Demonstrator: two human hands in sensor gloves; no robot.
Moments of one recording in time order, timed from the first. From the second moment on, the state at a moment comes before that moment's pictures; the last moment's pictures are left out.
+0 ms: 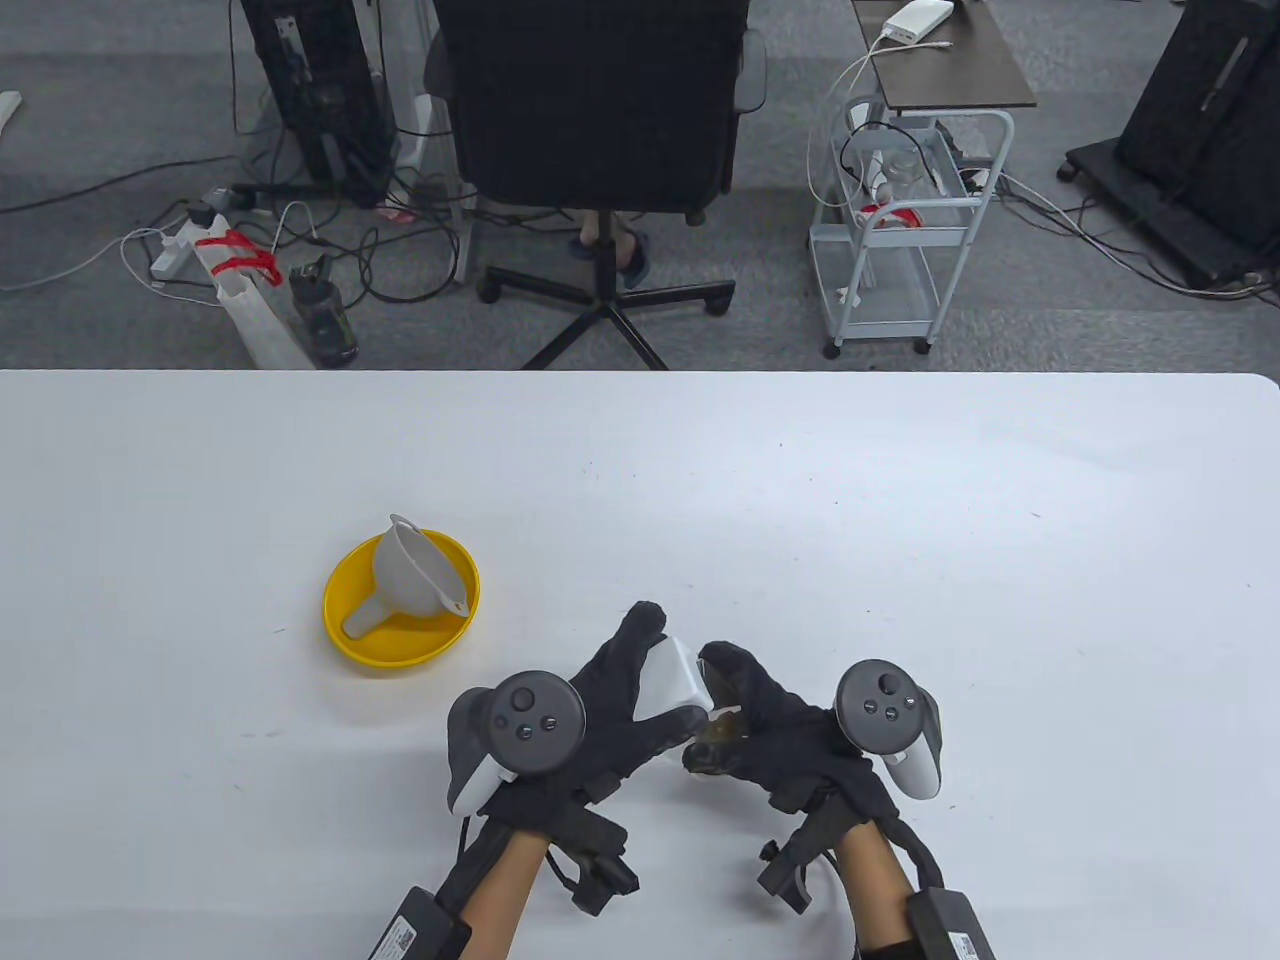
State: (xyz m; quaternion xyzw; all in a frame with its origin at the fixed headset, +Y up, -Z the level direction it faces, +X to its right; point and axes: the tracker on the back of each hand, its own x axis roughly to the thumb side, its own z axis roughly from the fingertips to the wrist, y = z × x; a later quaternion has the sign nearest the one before) left_hand -0.099 -0.687 -0.260 -0.03 -0.21 0.42 0.88; right_hand 0.135 -0.726 -0.280 0.23 0.12 0.80 0.54
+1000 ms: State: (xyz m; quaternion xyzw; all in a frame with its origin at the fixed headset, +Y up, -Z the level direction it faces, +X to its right) left_hand -0.091 -0.672 -0.248 0.05 -0.24 0.35 0.90; right_hand 0.119 -0.722 -0.273 0.25 0.09 0.80 0.54
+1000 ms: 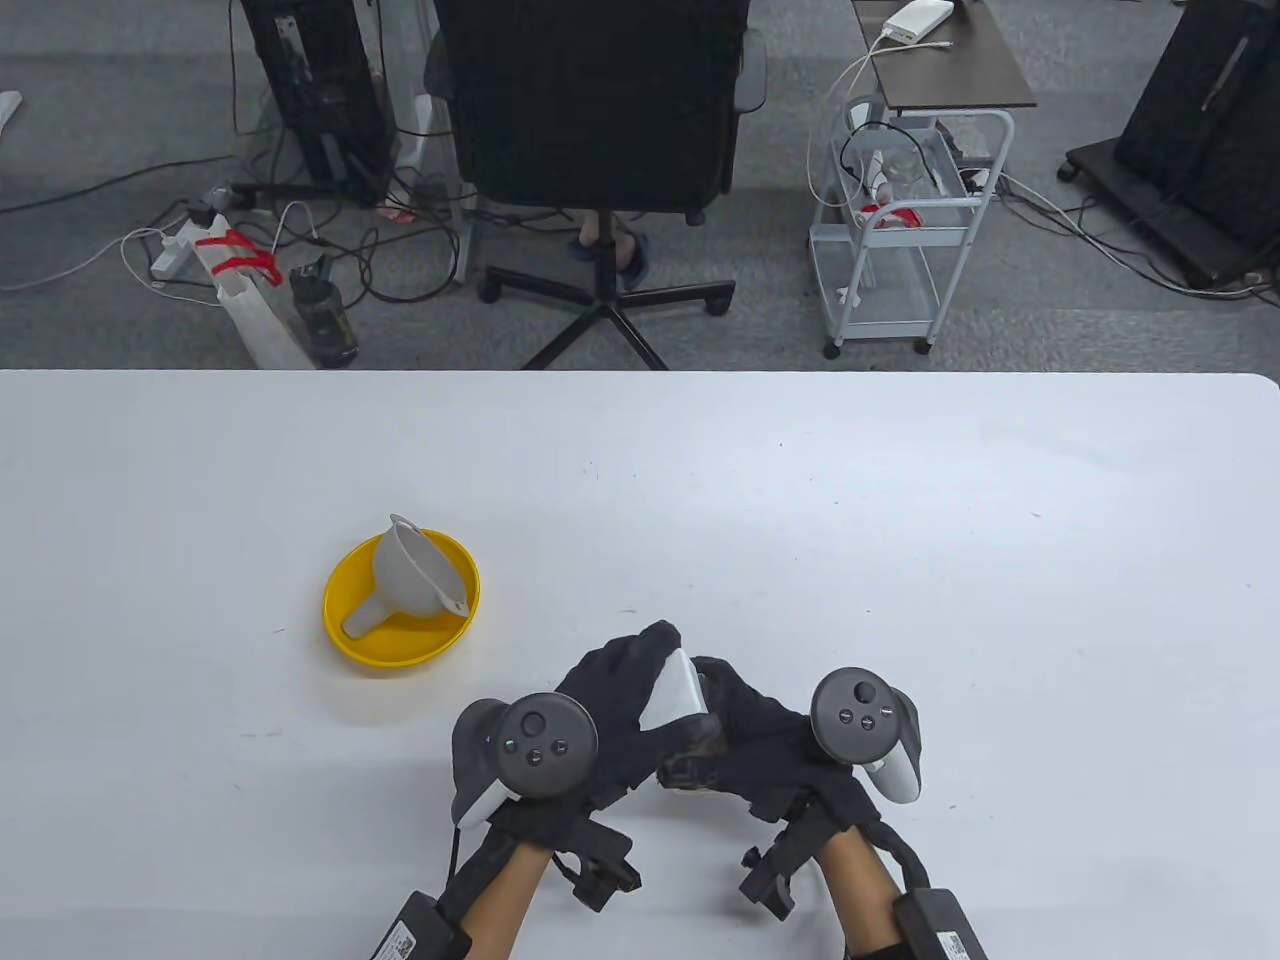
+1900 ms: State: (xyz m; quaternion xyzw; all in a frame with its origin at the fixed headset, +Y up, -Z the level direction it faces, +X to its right) left_hand -0.092 -0.668 -0.250 0.03 -0.30 0.39 0.87; right_hand 0.129 -0.728 -0.286 0.31 0.20 0.72 0.59
